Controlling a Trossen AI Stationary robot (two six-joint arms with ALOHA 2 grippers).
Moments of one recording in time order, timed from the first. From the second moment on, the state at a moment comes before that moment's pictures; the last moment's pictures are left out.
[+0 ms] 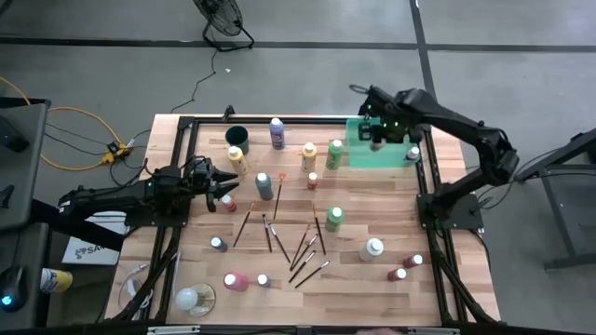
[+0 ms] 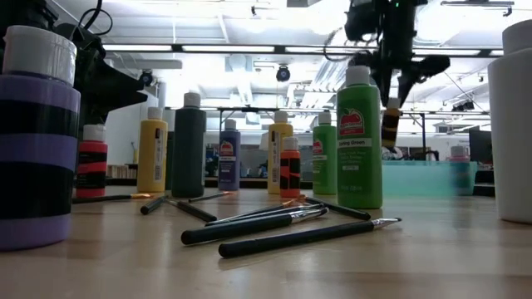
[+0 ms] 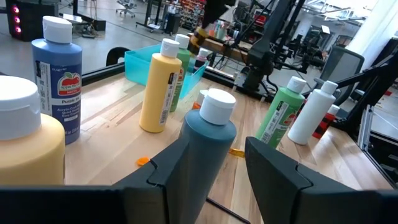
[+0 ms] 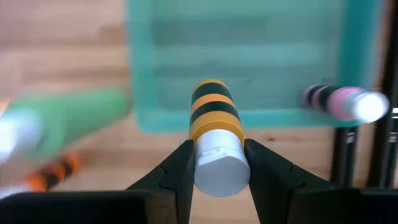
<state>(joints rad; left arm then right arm) 0.17 0.09 0.01 0.02 -0.06 -0.30 -0.67 1.48 1.39 -1.33 0.11 0.95</state>
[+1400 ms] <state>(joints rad) 0.17 0.09 0.01 0.02 -0.07 -0.30 -1.14 1.73 1.39 -1.13 0.17 1.20</state>
